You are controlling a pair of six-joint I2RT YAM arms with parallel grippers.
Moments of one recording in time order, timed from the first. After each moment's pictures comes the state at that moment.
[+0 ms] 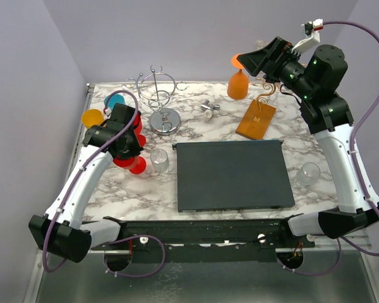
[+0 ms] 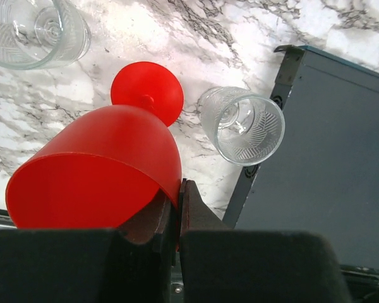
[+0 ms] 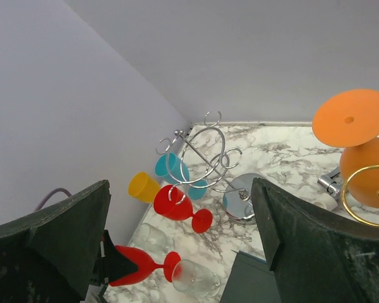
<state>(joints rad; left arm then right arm) -0.29 1.18 1.28 -1.12 -0.15 -0.64 0.29 1.38 1.78 -0.36 -0.28 0.60</state>
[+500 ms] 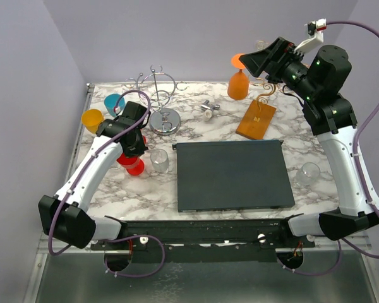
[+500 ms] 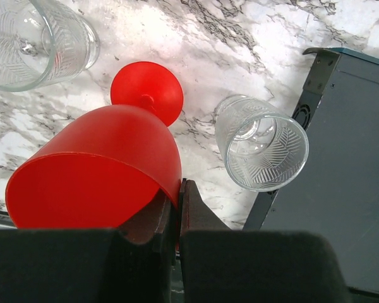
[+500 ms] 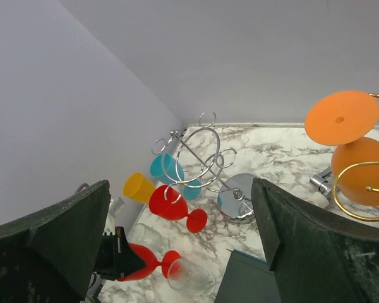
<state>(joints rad) -0.35 1.31 1.28 -1.10 -0.23 -0.62 0.29 1.36 1.80 -0.39 -0.26 0.57</state>
